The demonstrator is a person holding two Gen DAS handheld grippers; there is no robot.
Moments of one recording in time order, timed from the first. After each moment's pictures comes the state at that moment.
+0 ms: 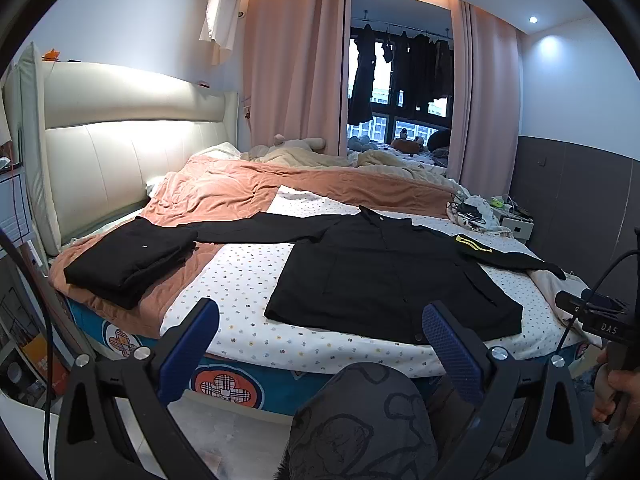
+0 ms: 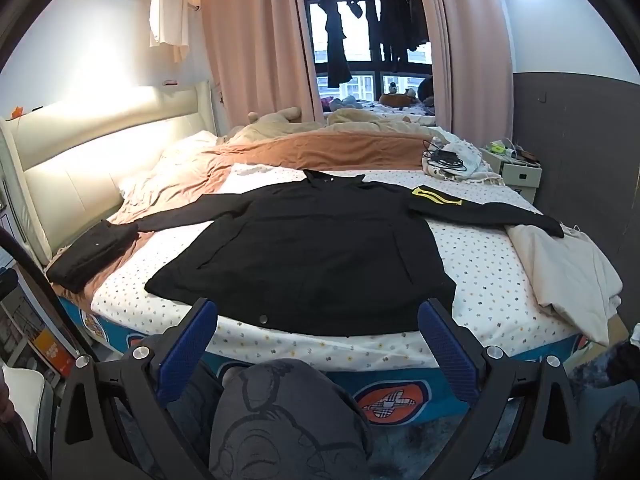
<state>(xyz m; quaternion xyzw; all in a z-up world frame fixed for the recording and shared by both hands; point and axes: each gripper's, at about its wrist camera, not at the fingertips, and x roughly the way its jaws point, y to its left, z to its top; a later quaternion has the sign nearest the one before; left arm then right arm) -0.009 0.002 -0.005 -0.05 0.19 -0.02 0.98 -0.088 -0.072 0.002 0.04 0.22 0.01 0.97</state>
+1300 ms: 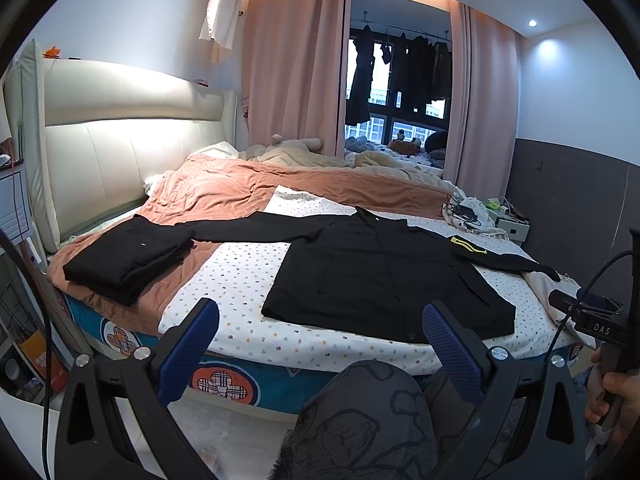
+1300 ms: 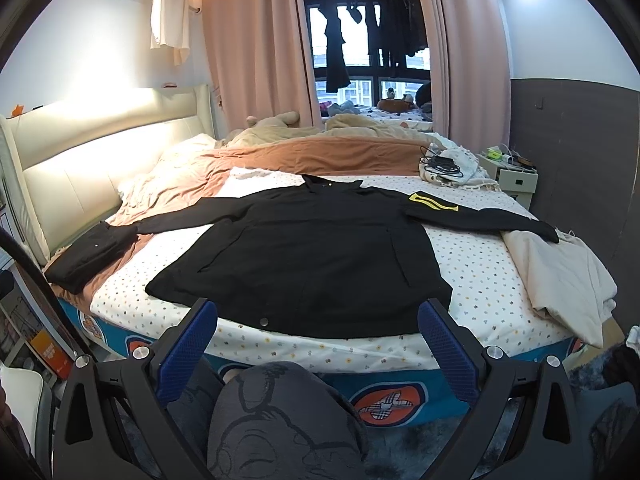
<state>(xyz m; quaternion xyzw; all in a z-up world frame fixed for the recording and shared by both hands) -0.015 0.008 -0.001 -0.06 0.19 -0.02 0.98 -0.092 -0.071 0.003 0.03 0.22 0.00 0.98</state>
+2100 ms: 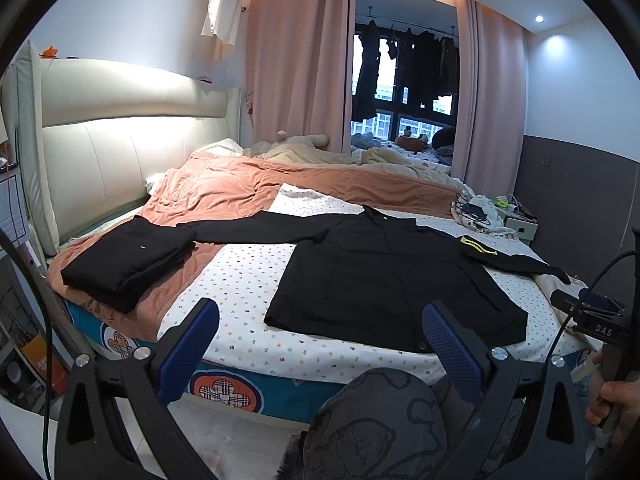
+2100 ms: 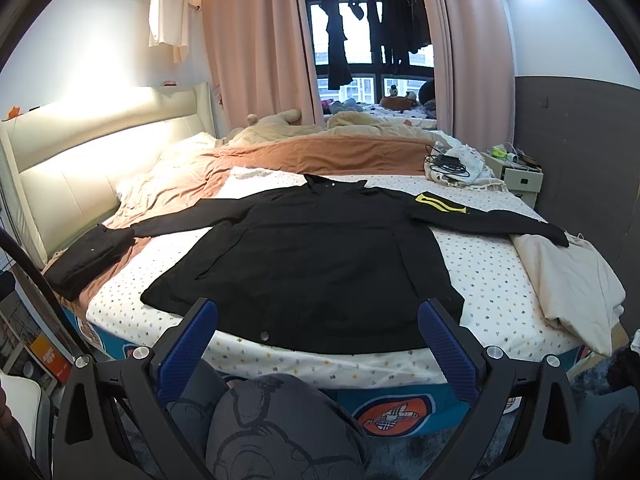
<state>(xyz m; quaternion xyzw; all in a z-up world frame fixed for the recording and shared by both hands) 0.018 0.008 0.000 -0.06 0.20 -0.01 0.98 -0.051 -0.068 0.004 0.03 0.22 0.01 0.97</state>
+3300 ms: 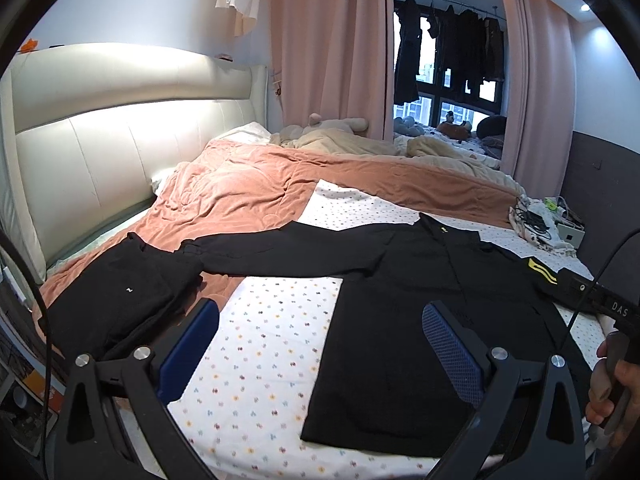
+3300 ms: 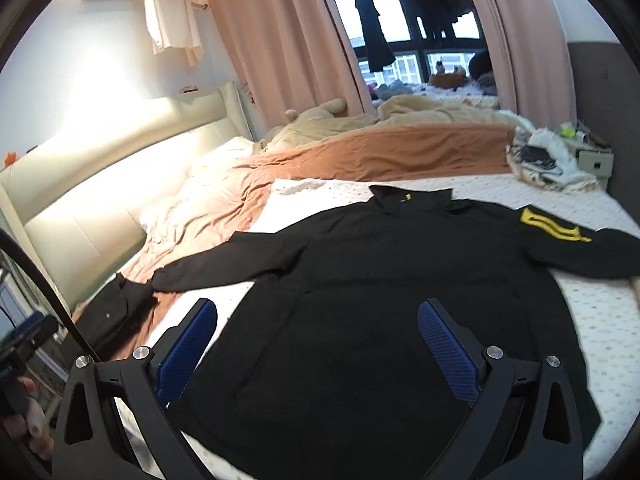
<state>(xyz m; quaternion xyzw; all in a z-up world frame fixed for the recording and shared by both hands) 0.246 0.060 0.006 -0.05 0.24 0.05 0.97 0.224 -0.072 0.005 0.11 0.24 0.11 0.96</state>
